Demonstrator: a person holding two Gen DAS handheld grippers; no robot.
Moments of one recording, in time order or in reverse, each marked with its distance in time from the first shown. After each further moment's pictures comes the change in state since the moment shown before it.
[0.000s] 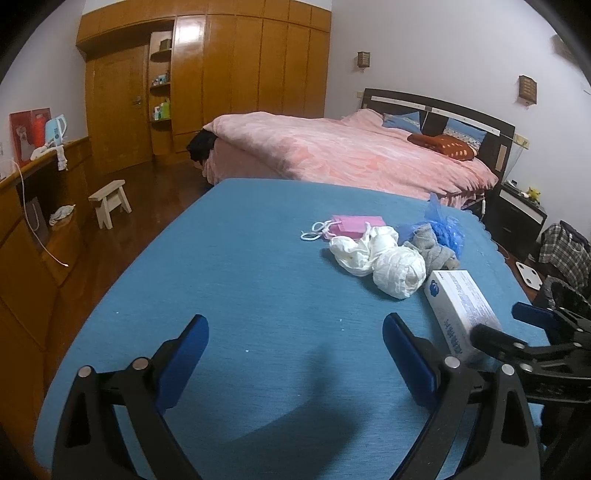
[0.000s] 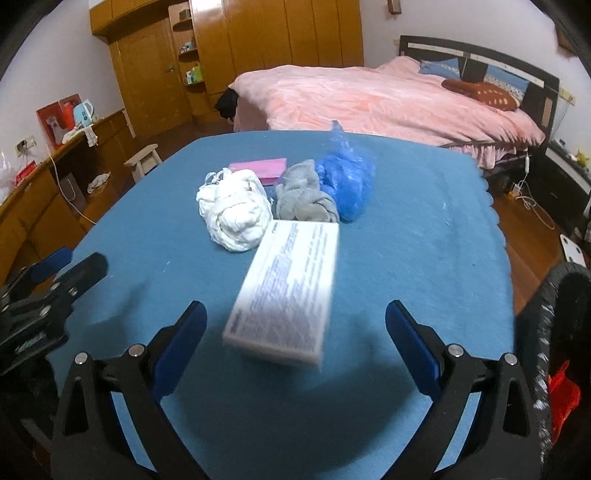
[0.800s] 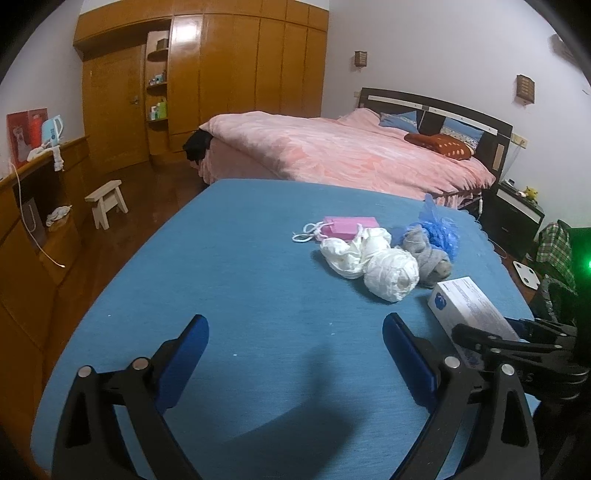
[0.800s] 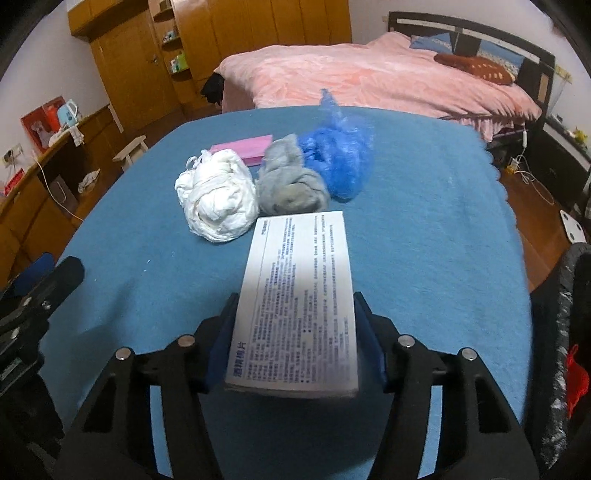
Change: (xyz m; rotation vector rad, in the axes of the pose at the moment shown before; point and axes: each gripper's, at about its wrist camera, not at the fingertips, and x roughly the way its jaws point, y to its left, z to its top) left arm 0.003 -0.009 0.001 0.008 0.004 -0.018; right arm 0.009 -0.013 0.000 0.063 0.088 0.011
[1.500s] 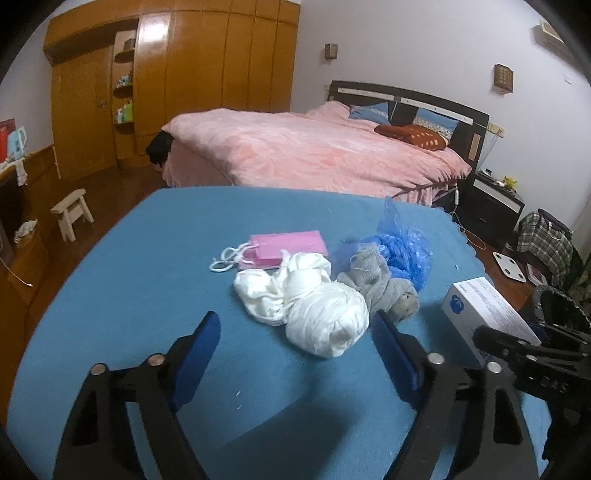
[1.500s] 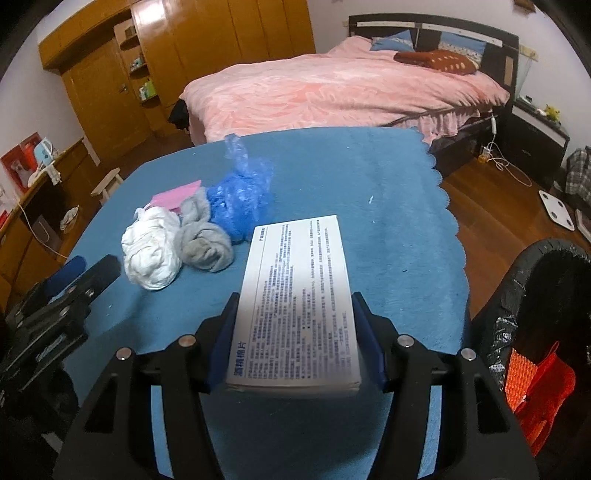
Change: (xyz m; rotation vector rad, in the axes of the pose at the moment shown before) left arm 0.067 -0.060 0.035 0.048 0.027 -0.106; right arm -0.007 -0.064 0.020 0.109 -0.055 -0.055
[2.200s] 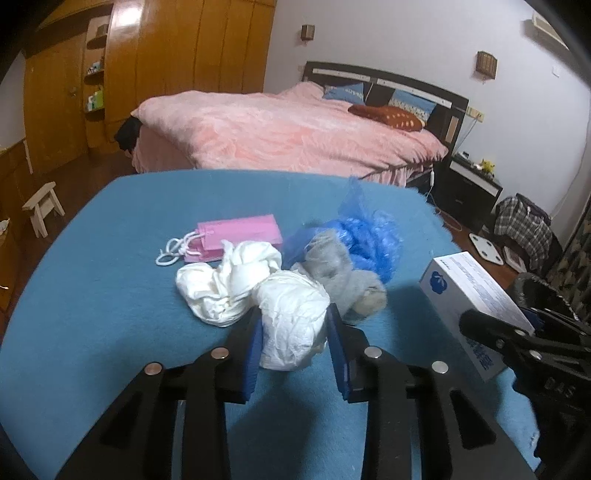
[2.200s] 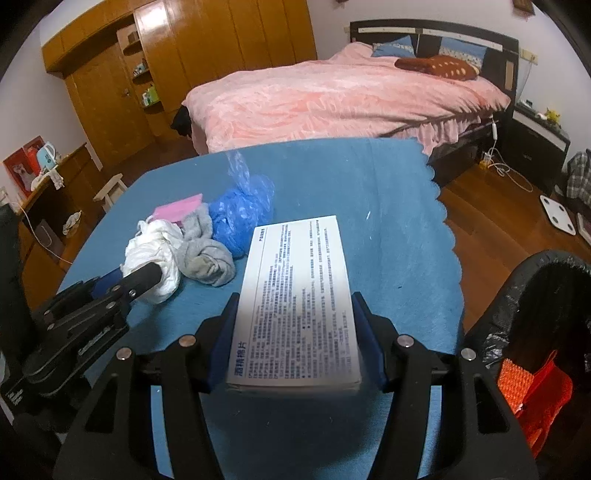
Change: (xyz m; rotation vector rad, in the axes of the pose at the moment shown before) left arm 0.007 -0.024 0.000 0.026 0.063 -0.103; right arm -0.015 -0.003 0.008 -0.007 -0.031 0.021
